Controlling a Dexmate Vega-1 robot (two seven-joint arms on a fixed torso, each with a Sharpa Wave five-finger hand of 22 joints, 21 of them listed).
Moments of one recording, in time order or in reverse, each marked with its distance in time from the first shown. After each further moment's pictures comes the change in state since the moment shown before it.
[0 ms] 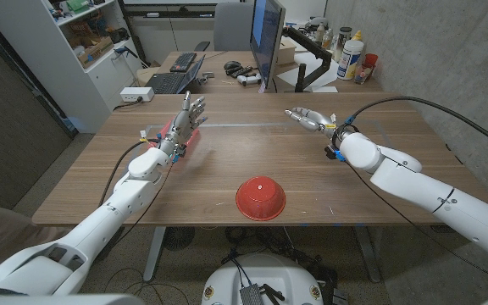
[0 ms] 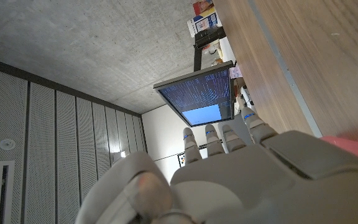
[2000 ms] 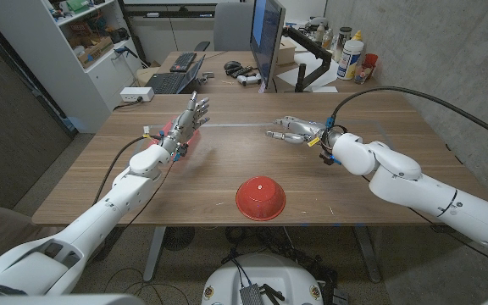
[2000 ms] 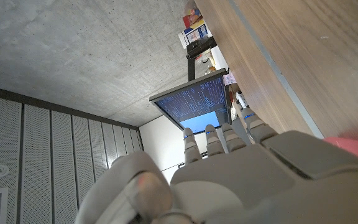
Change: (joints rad) left arm -0.020 0.030 0.032 -0.029 0.064 0.042 0.024; left_hand 0.005 -0.005 0.000 0.000 0.008 -0.007 0.000 -0.004 0.000 -0.011 0.011 0.000 0.000 -0.012 0.005 0.000 0.000 -0.004 -0.004 0.000 0.000; right arm 0.011 -0.058 -0.066 -0.132 -0.389 0.028 0.268; right_hand -0.017 -0.006 -0.012 0.012 0.017 -0.027 -0.019 0.000 0.000 -0.031 -0.030 0.000 0.002 0.000 0.000 0.000 0.000 0.007 -0.007 0.000 0.000
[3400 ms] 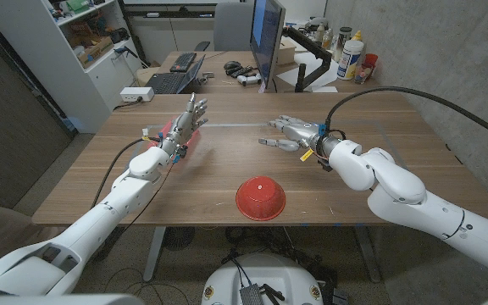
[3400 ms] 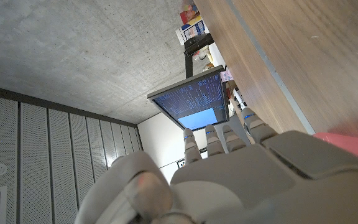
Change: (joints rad) left arm 0.023 0.003 -0.006 -0.016 0.006 0.000 0.033; left_hand 0.000 0.000 0.000 0.000 0.000 -0.009 0.002 0.000 0.000 0.000 0.000 0.000 0.000 -0.023 0.003 0.000 0.000 -0.006 -0.006 0.000 0.000; right arm -0.119 0.012 0.030 -0.177 -0.280 -0.076 0.097; right_hand -0.004 -0.004 0.000 0.000 0.011 -0.016 0.005 0.000 0.000 -0.014 0.015 0.000 0.000 0.000 0.000 0.000 0.000 -0.009 -0.001 0.000 0.000
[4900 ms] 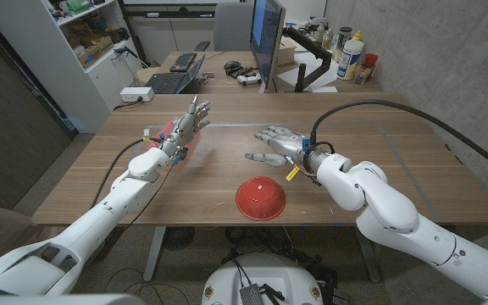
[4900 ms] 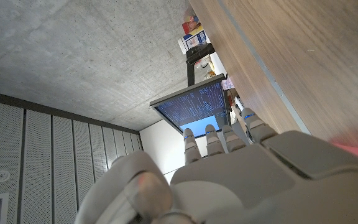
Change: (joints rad) left arm -0.006 0.009 0.011 0.015 -0.003 -0.014 -0.054; left_hand 0.000 0.000 0.000 0.000 0.000 0.000 0.000 0.000 0.000 -0.005 0.005 0.000 0.000 0.000 0.000 0.000 0.000 -0.004 -0.004 0.000 0.000; right arm -0.107 0.107 -0.021 -0.089 -0.256 -0.011 0.143; right_hand -0.008 0.008 -0.004 0.004 0.011 0.028 -0.002 0.008 0.000 -0.001 -0.002 0.000 0.000 0.000 0.000 0.000 0.000 -0.021 0.021 0.000 0.000
